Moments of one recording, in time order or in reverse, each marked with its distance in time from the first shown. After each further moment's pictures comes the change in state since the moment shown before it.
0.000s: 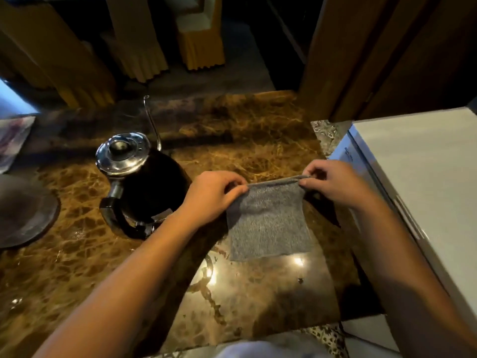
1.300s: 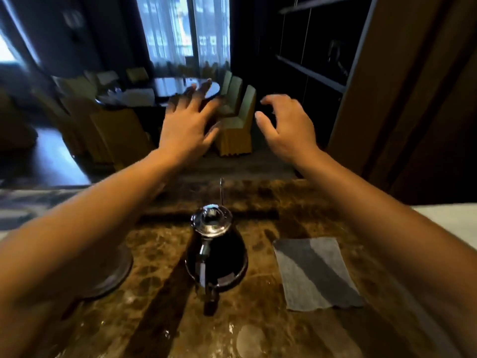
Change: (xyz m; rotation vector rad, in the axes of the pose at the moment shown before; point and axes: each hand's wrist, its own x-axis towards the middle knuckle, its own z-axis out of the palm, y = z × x) left_hand 0.060 -0.050 -0.281 0.838 0.607 0.093; right_hand 0.093 -0.308 -0.025 -0.247 0.656 -0.601
